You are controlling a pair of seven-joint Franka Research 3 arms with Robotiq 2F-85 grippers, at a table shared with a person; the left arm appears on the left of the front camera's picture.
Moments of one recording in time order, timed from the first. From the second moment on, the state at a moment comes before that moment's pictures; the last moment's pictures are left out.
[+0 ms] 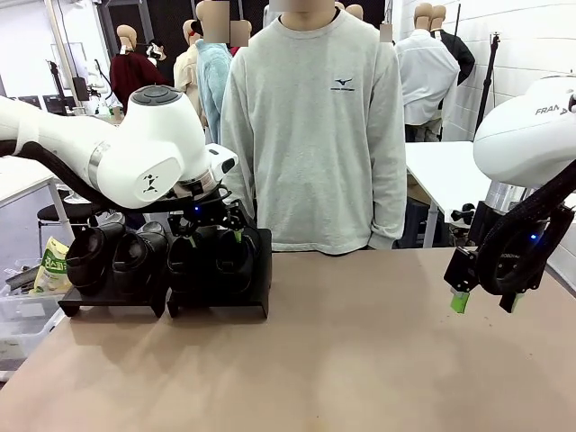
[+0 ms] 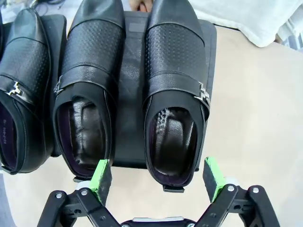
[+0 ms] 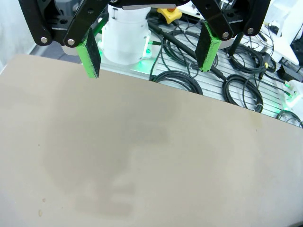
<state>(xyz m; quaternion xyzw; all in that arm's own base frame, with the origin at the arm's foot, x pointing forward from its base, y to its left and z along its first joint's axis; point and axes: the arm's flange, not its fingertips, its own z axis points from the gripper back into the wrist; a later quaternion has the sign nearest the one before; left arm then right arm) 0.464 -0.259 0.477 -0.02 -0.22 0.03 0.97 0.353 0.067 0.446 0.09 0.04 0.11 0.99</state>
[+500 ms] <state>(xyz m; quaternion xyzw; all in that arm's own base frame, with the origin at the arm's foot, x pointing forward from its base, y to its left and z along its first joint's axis) 0.464 -0.259 0.477 -0.02 -0.22 0.03 0.97 0.353 0.067 0.446 0.09 0.04 0.11 0.99</state>
